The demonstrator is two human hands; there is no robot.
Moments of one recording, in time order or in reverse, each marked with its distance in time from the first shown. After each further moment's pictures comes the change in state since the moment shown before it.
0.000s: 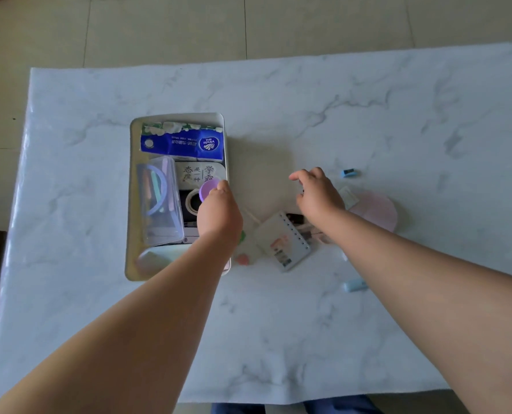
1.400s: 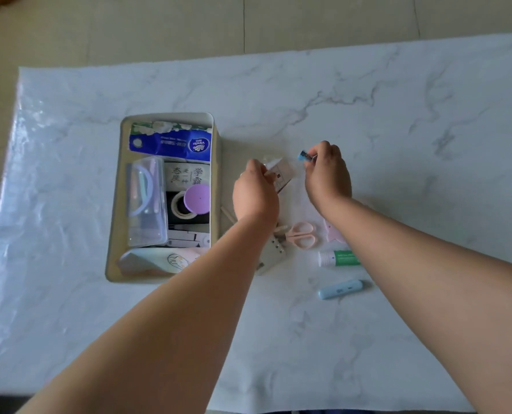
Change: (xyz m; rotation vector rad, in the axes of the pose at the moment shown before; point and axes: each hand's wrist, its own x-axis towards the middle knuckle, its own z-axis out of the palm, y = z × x) left_hand -0.004 0.121 0.040 -0.419 0.156 -0.070; right_hand 0.030 0.055 -0.032 0.127 0.296 0.053
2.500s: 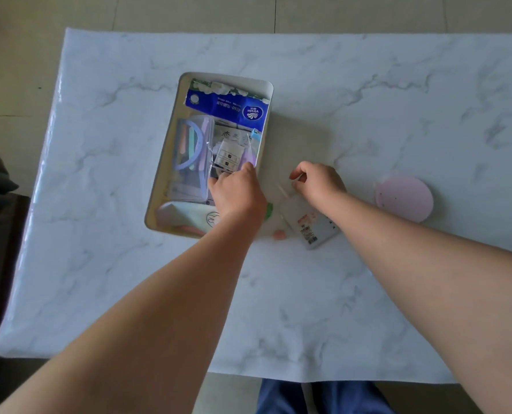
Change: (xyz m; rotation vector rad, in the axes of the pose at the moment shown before) left_hand 0.002 -0.125 -0.095 0.552 -0.021 0.125; right_hand -0.067 -0.085 0.071 -0.112 -0.363 -0.027
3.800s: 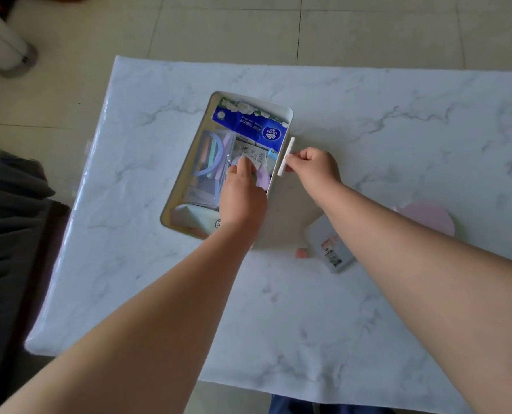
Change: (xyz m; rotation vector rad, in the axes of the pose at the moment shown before) left_hand 0.007 -0.035 -0.044 -0.513 0.105 -0.060; right_hand 0.008 -0.090 -0.025 0.627 0.118 0.080
